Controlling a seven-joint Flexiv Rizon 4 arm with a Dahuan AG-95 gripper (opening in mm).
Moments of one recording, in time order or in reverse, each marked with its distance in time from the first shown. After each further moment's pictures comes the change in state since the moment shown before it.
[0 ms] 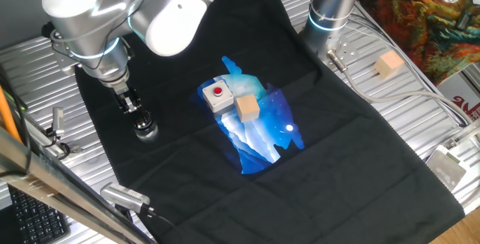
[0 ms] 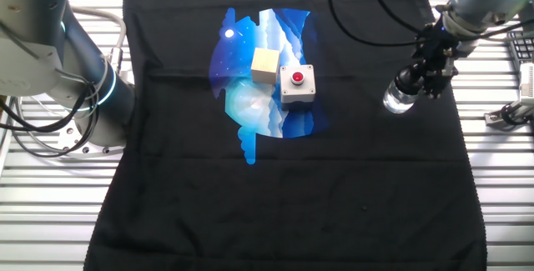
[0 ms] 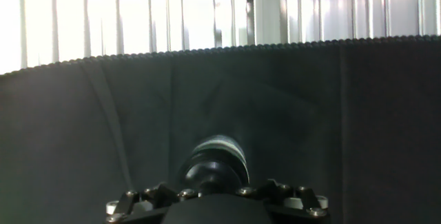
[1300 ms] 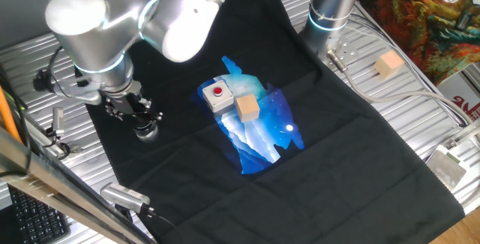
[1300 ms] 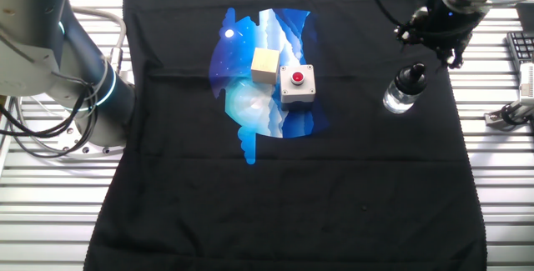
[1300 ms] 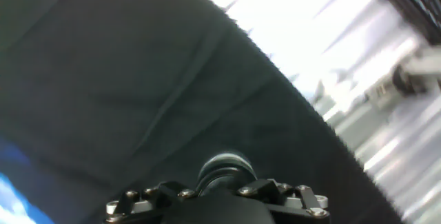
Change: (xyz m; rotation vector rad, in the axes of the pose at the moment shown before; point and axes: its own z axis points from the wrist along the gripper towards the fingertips) arm -0.003 0.026 -0.010 0.077 0.023 -0.965
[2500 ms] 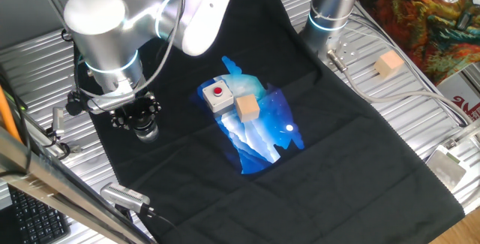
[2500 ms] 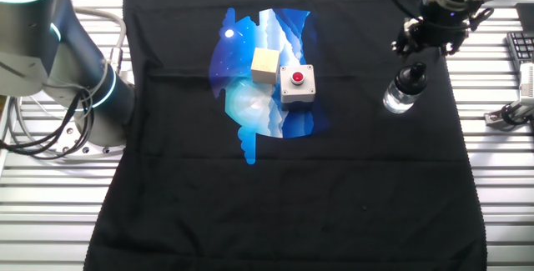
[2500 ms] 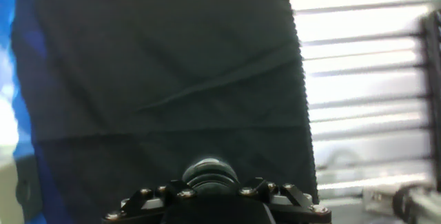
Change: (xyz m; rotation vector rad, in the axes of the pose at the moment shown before) arm -0.004 0.001 0.002 0.036 -0.006 -0.545
